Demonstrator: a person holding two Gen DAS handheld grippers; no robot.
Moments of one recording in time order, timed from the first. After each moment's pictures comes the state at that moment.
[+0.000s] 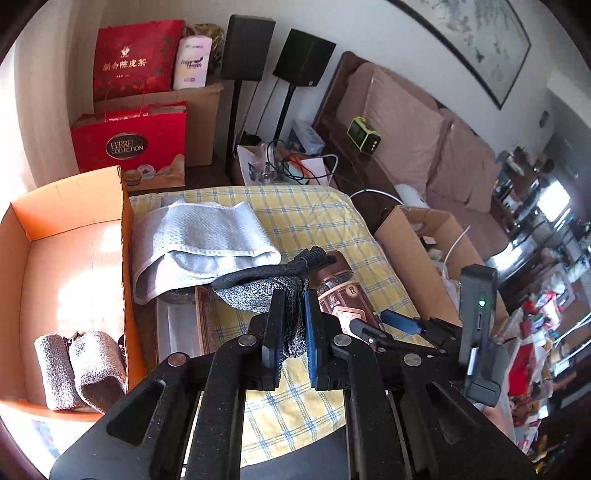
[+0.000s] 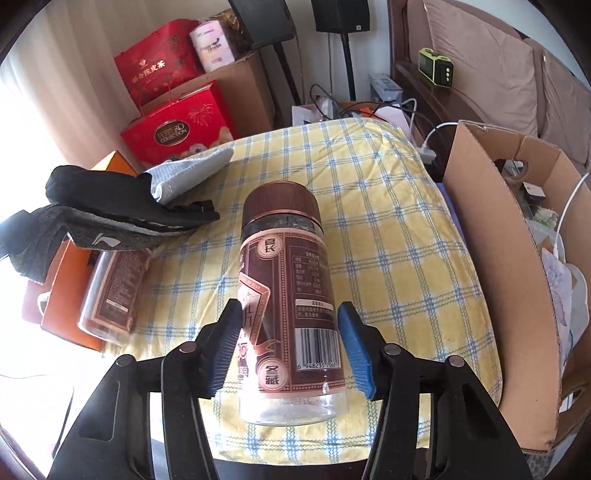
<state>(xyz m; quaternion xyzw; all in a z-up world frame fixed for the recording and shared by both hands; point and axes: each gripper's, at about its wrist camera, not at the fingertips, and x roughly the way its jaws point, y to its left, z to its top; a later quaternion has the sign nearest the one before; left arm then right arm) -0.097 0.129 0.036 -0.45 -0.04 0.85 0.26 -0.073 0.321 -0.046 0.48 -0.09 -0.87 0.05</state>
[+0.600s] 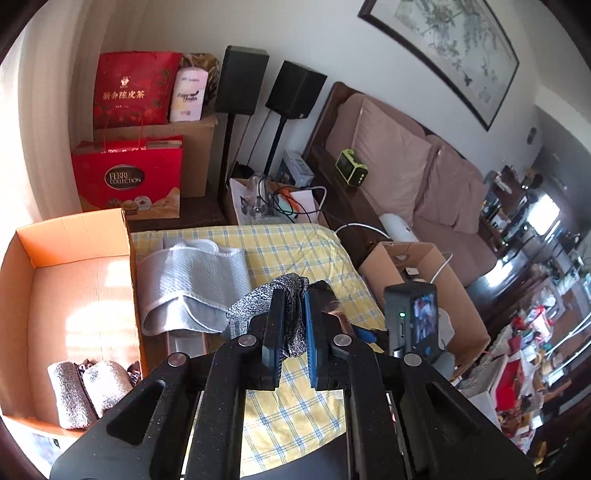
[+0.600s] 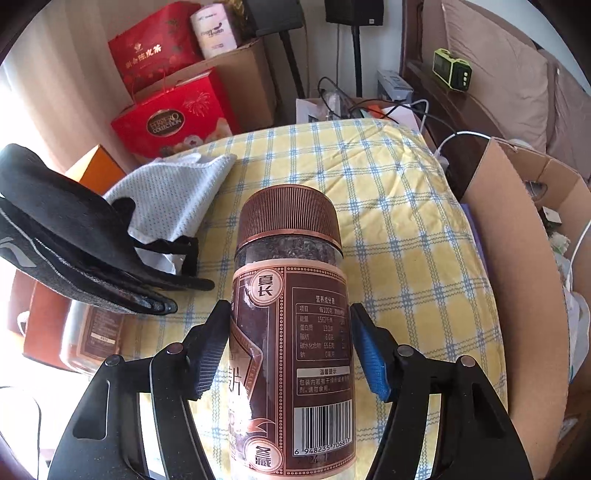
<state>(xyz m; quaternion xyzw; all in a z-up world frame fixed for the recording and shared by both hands) -0.105 0.115 0.081 -0.40 -0.07 0.87 0.27 -0.113 0.311 -0.056 0.49 -0.07 -0.87 0.05</state>
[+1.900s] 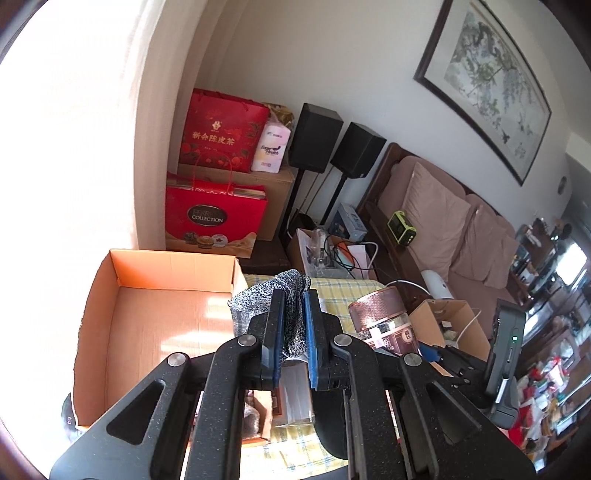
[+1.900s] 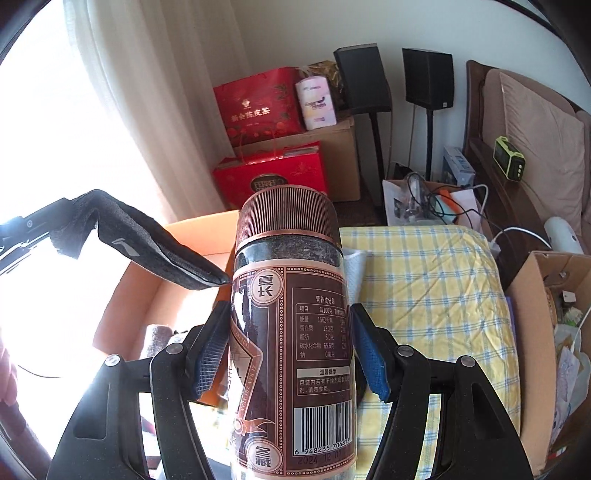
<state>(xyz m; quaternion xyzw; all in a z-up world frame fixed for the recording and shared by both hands) -0.105 -0.022 0.131 -0.34 -0.11 0.92 0.18 -0.090 0.202 0.067 0.39 -0.06 -0.91 0.16</state>
